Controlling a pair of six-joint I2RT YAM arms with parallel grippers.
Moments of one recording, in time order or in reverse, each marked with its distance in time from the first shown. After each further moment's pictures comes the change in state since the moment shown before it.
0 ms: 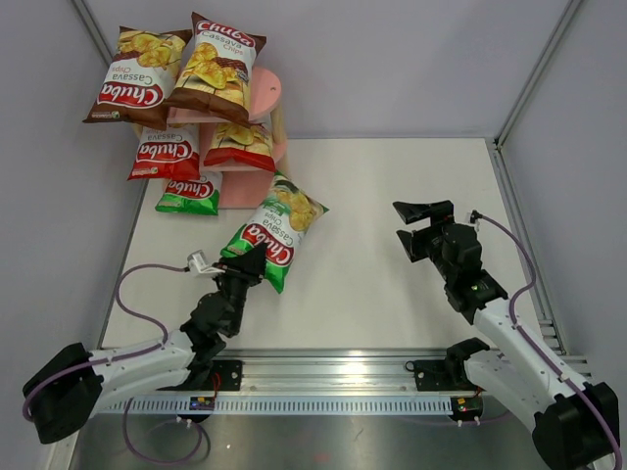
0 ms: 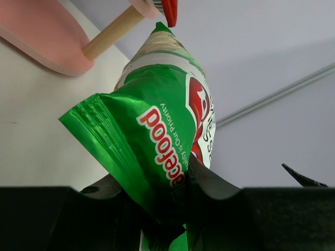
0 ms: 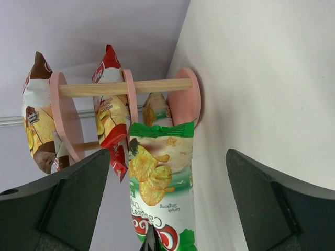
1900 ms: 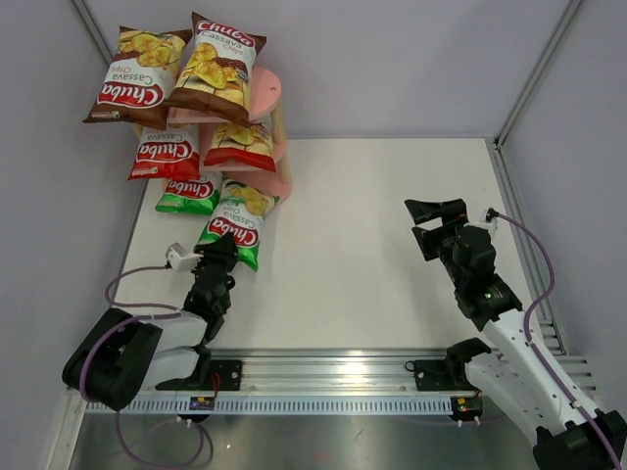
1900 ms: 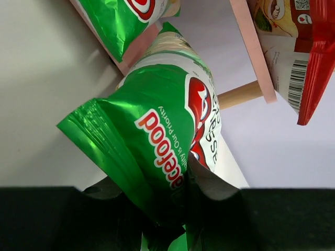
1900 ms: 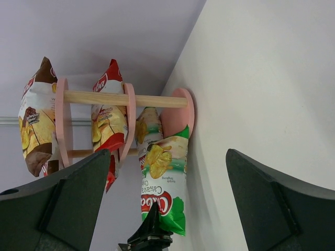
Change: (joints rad) left arm 0.487 0.347 0.003 0.075 0.126 -0.203; right arm -0.011 -0.124 0.059 -0.151 0.086 -0.138
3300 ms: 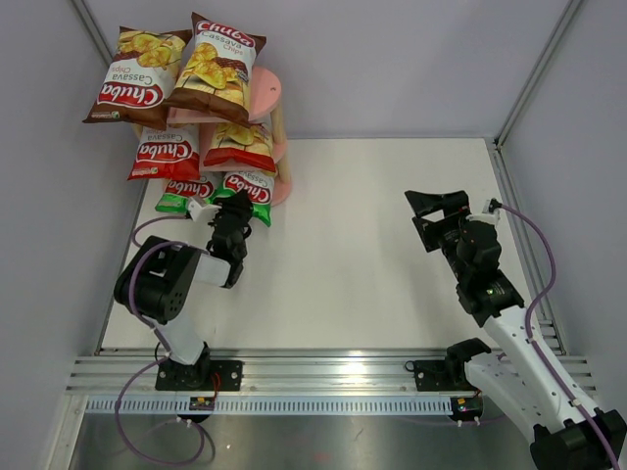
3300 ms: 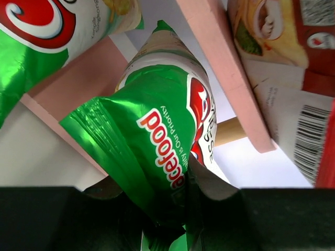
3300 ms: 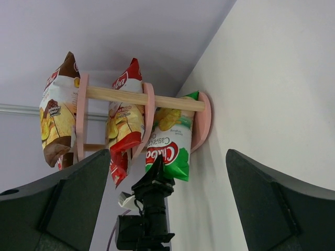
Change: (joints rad) left arm 0.105 0.539 0.467 0.133 0.110 0.064; right arm -0.025 0.019 0.046 0.046 -0.039 -0.046
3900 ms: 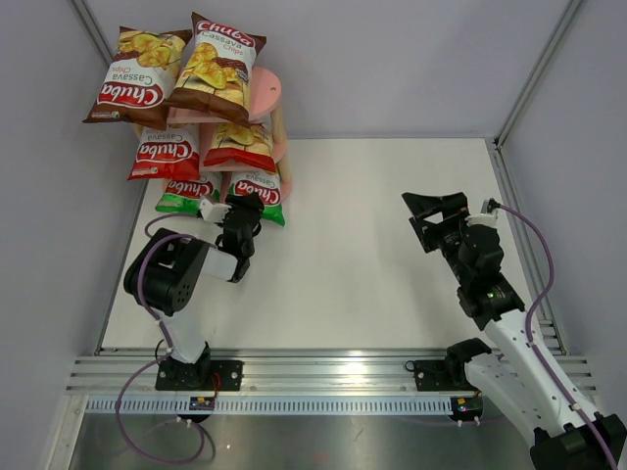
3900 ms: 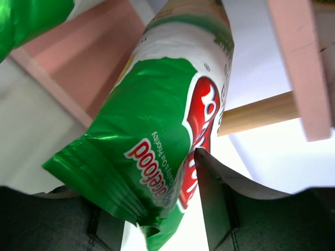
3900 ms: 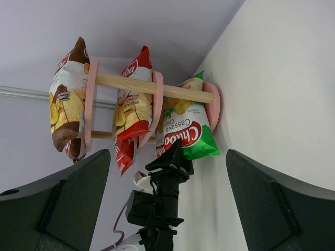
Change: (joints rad) left arm -0.032 0.092 0.083 -0.130 0.000 -0.063; right arm -0.003 -0.021 -0.022 0.051 -0.071 -0.011
